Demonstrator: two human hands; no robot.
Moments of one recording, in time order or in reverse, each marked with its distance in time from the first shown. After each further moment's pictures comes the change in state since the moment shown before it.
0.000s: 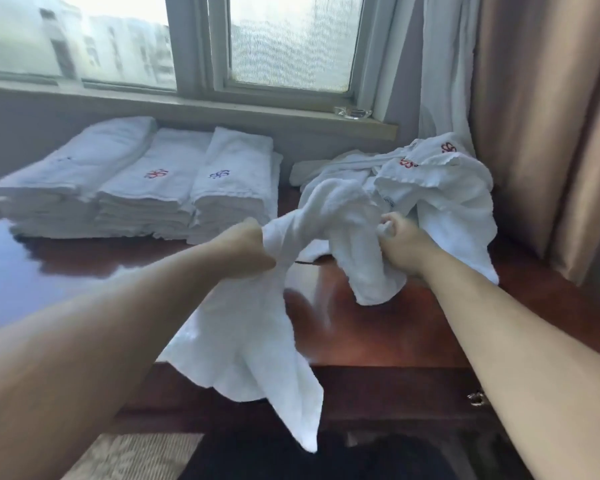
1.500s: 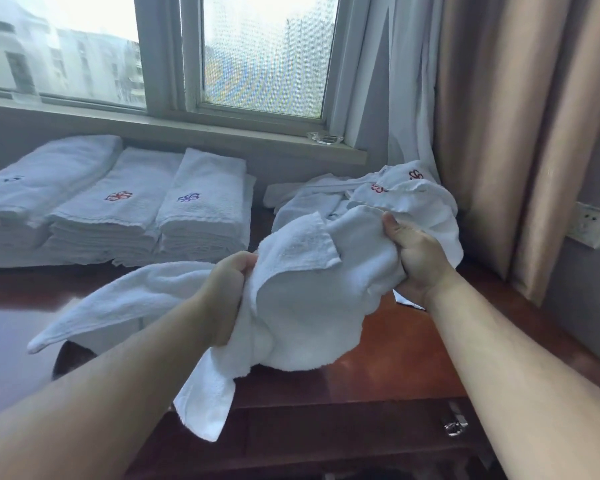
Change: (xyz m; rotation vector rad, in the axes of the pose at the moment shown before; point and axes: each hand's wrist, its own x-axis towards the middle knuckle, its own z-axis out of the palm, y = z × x) left_hand -0.016 0.024 0.035 -1.460 -0.233 -0.134; right_hand -0.013 -0.013 -0.032 0.869 -0.089 -0.098
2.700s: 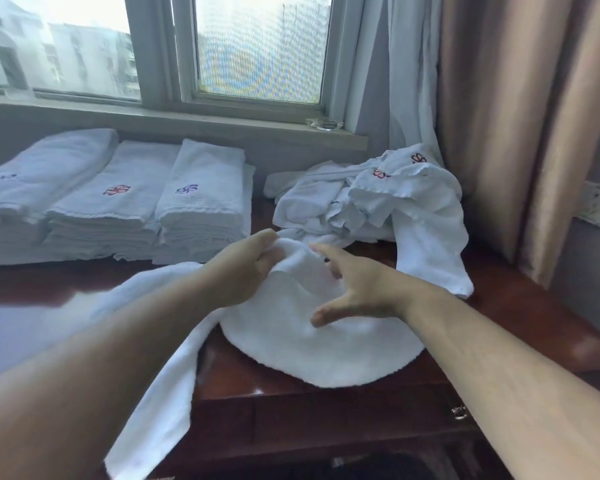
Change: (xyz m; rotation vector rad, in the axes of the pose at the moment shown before) left_hand 0.025 0.012 -0.011 1.259 0.016 0.596; right_hand -0.018 0.032 0.031 -1.213 -0.422 0.080
